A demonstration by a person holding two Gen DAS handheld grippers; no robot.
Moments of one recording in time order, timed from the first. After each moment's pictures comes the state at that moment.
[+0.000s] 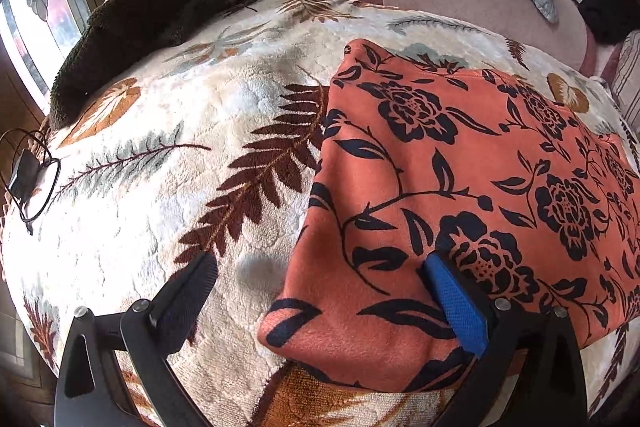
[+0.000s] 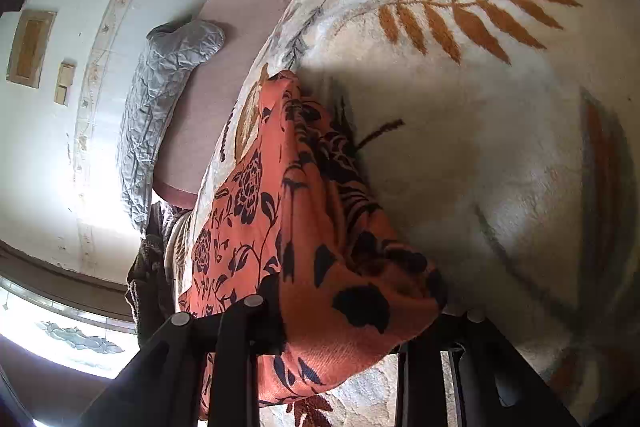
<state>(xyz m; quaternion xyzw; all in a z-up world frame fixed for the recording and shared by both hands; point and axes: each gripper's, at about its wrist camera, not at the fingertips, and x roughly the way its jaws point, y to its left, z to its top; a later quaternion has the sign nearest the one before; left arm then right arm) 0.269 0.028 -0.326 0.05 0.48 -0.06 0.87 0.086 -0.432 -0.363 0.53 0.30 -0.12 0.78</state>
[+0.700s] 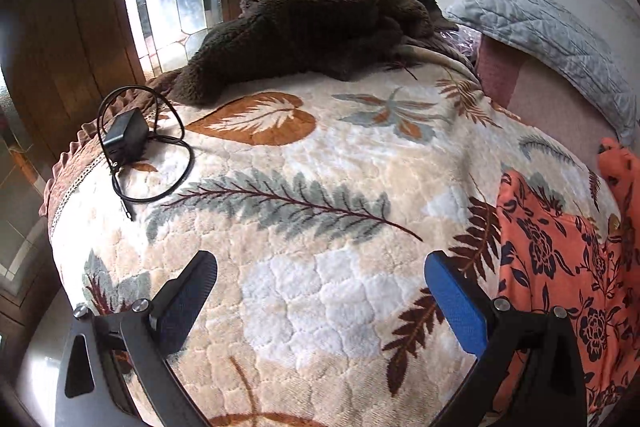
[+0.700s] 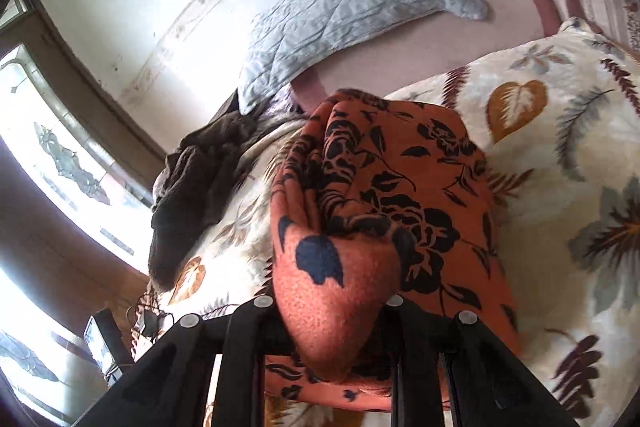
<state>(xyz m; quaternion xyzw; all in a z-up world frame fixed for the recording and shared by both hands) 0.279 0.172 -0.276 -0.08 0.42 0.10 0.90 0.219 -0.186 -0.222 0.28 0.35 0.04 0.89</state>
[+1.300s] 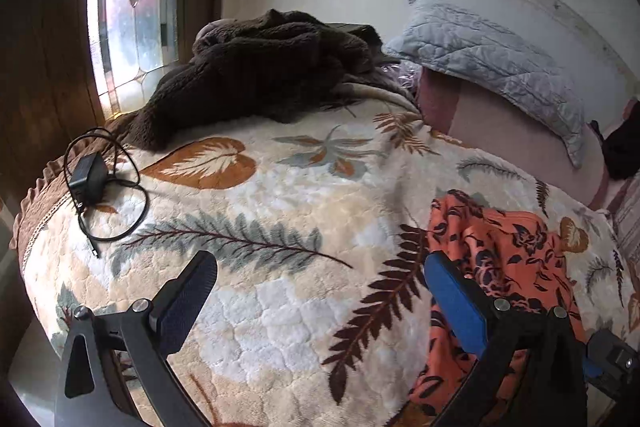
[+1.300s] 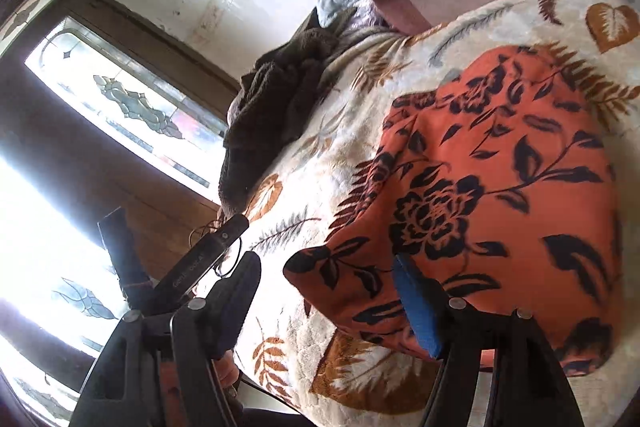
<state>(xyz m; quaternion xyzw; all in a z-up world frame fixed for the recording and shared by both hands) 0.266 0.134 -0.247 -0.08 0.35 -0.01 0.93 0.212 -0.148 -0.271 0.31 0.38 0.20 0.85</state>
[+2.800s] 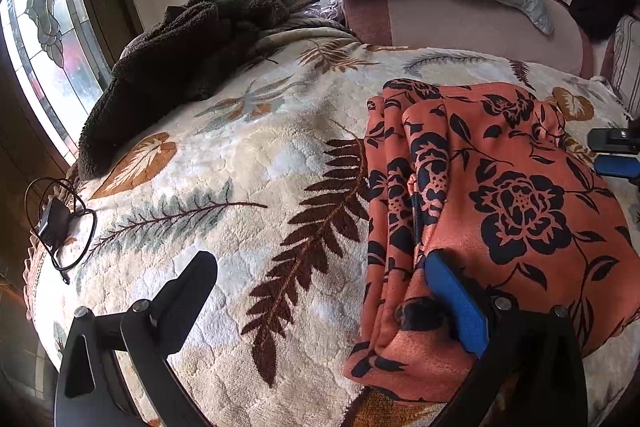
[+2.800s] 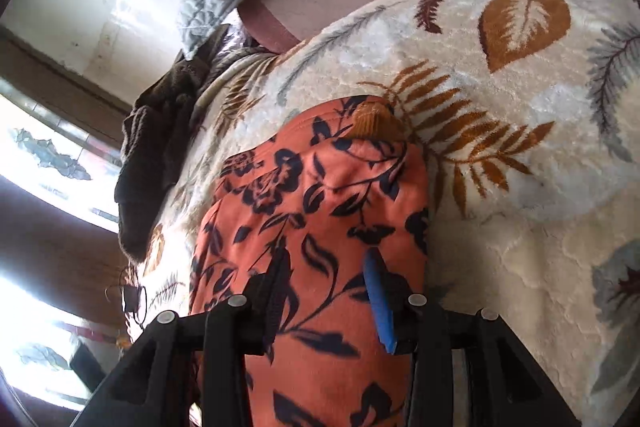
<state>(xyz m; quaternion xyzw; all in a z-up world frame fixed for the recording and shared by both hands) 0.267 0.049 -0.304 0.09 0.41 -0.04 0.91 0.289 -0.264 -0.296 0.30 0.46 0.08 0.83</state>
